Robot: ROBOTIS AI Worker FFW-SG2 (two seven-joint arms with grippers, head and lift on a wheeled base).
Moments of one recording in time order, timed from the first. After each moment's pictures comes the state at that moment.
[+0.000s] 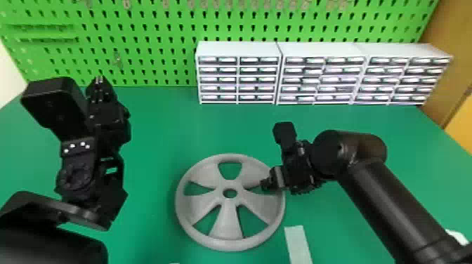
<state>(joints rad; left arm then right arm) 0.10 0.21 -0.13 -2.20 0.15 0.28 0.51 -0.63 -0.11 0.42 -1.16 -0.73 1.22 -0.40</state>
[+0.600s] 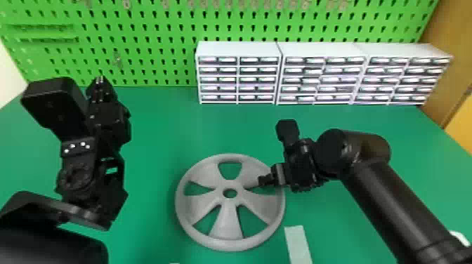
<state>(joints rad) 0.10 0.21 -0.13 -2.20 0.15 0.28 0.51 -0.63 -0.12 0.40 -1.17 -0.73 1.20 -0.37</state>
